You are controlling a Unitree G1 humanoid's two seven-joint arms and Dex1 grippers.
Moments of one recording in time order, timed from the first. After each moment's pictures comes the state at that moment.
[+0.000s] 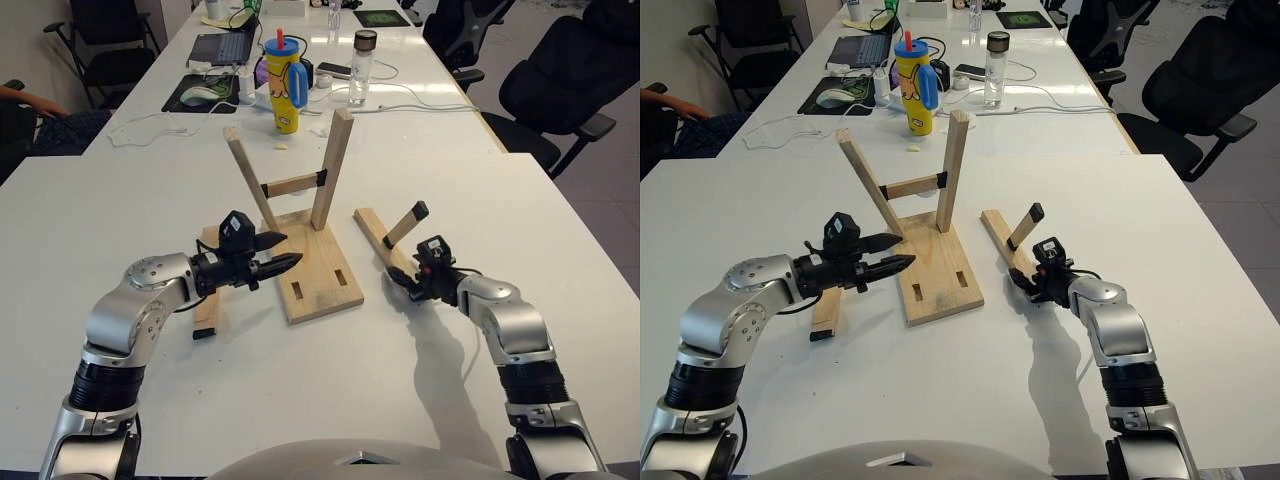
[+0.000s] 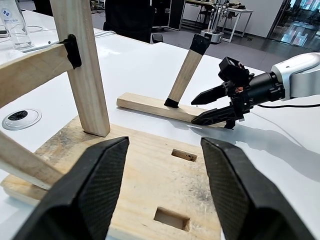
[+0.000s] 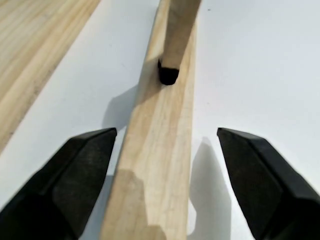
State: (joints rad) left arm -0.23 0.53 -0.04 -0.30 -0.48 0.68 -0.80; right arm -0.22 -0.41 0.02 -0.03 0.12 0.74 0.51
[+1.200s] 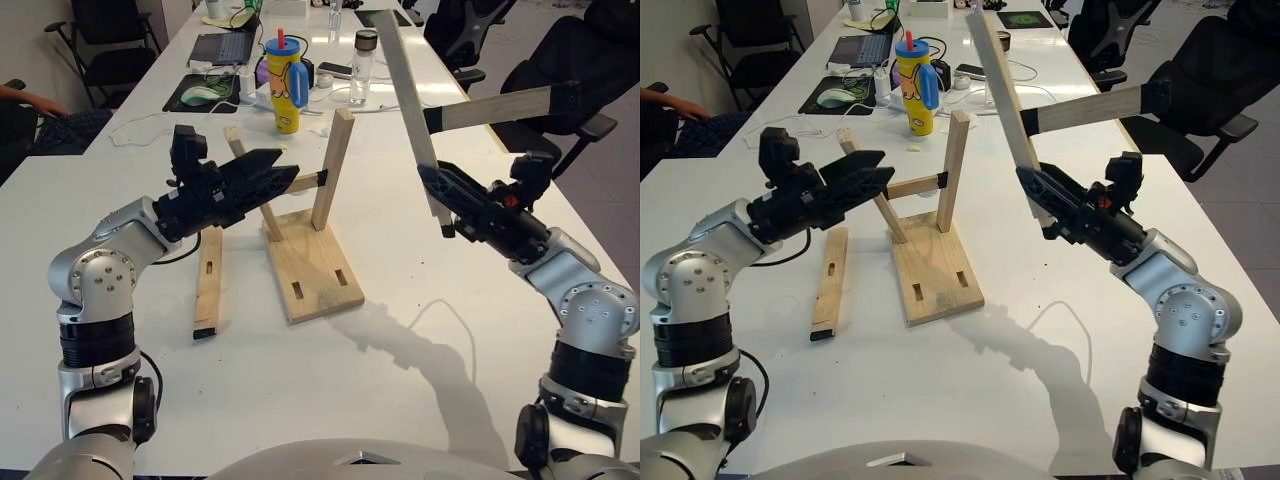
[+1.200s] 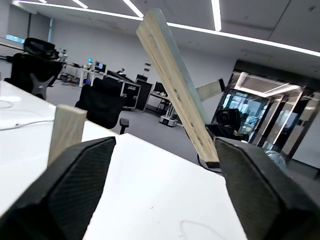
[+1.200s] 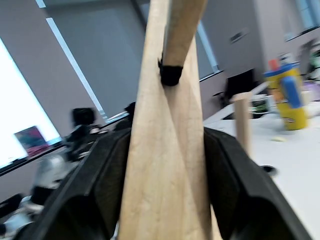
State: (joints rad) left arm -0.49 0.46 0.24 -0.20 -1.01 0.87 -0.76; right arm -0.31 -0.47 -0.39 -0.27 1.15 0.90 0.72
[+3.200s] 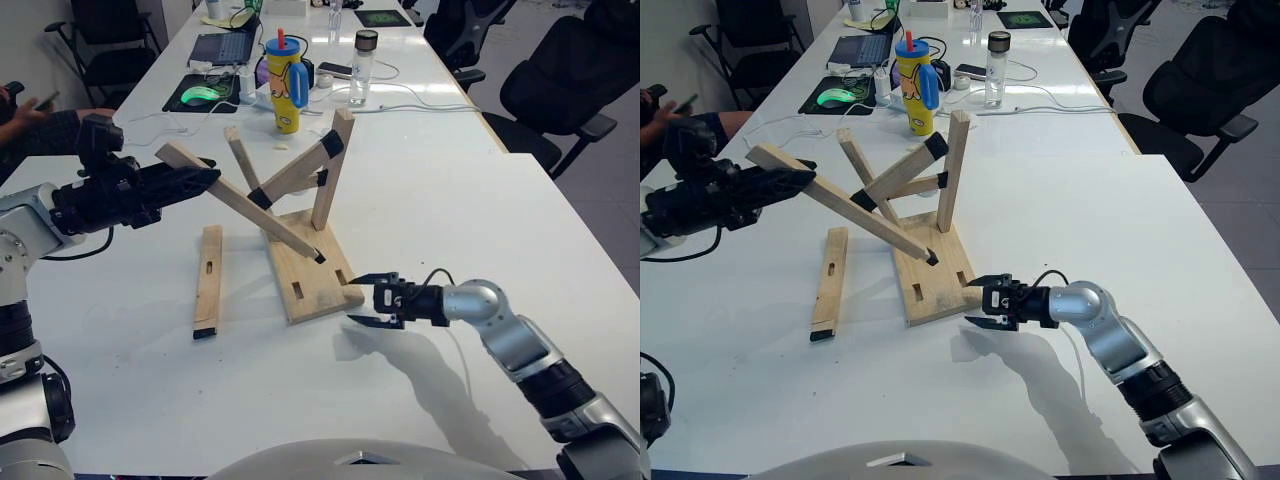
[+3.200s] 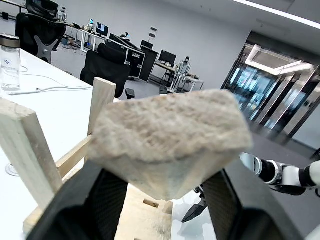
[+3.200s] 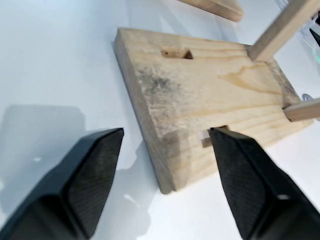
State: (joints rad) left arm -0.46 0.84 0.31 -0.04 -1.01 0.96 -1.04; right arm -0.21 -0.66 0.41 -0.04 -0.06 -0.08 0.91
